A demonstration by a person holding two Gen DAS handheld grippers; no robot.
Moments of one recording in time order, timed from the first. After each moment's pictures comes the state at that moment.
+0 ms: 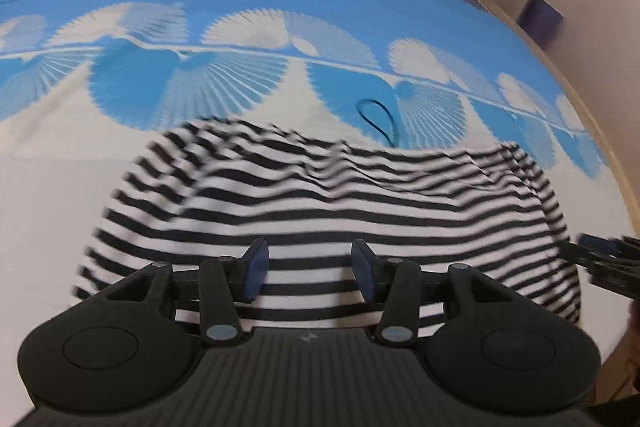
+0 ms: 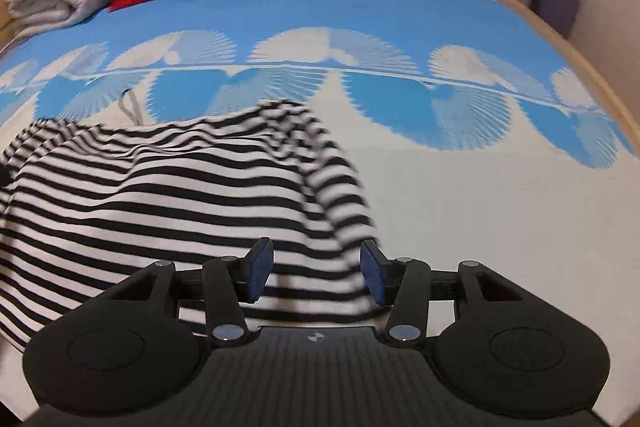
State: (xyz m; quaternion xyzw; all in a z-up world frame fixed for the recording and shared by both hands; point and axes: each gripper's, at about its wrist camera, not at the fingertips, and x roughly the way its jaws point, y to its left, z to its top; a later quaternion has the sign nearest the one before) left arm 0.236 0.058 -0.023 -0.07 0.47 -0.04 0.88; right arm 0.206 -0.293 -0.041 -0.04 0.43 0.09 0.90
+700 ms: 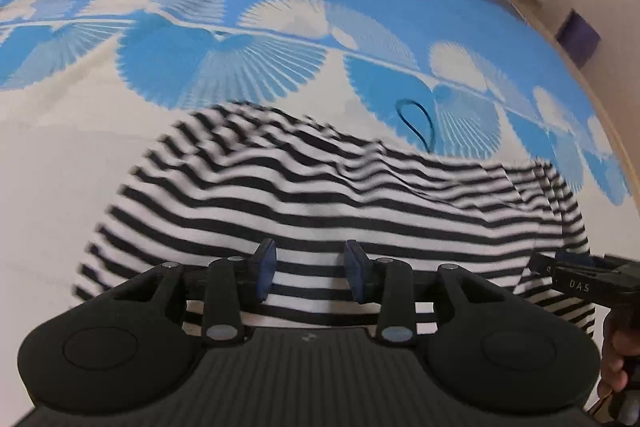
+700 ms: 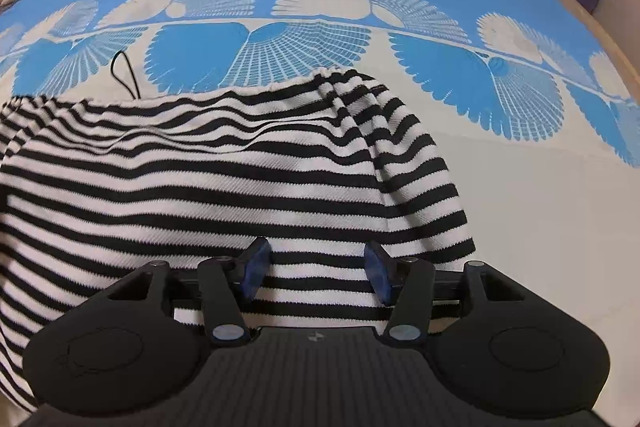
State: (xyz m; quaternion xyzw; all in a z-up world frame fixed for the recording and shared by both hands) left arm 0.240 0.077 -0.027 -0.10 0.48 0.03 0.87; right arm 0.255 -0.243 -0.076 -0.04 0.49 0.06 0.87
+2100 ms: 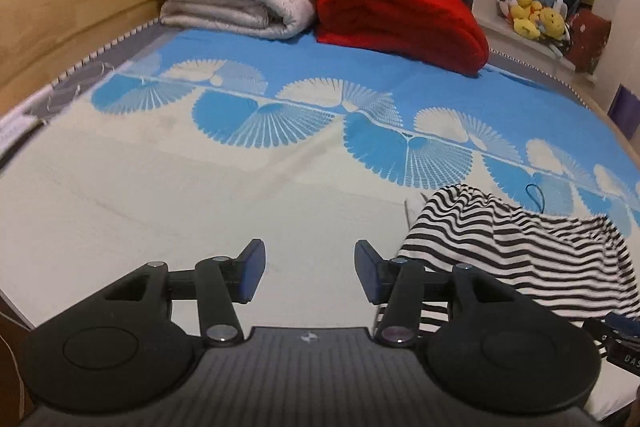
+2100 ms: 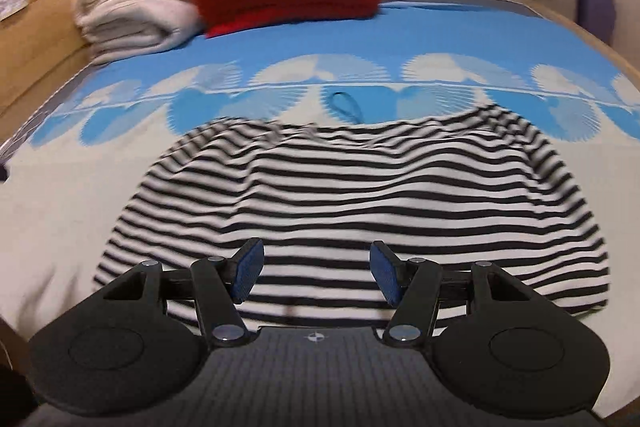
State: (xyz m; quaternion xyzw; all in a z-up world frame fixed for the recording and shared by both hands) left arm 0.062 0.248 0.079 -0.06 0.36 0.15 0.92; right arm 0.085 -0.116 -0.021 0.02 0.37 0.15 0.92
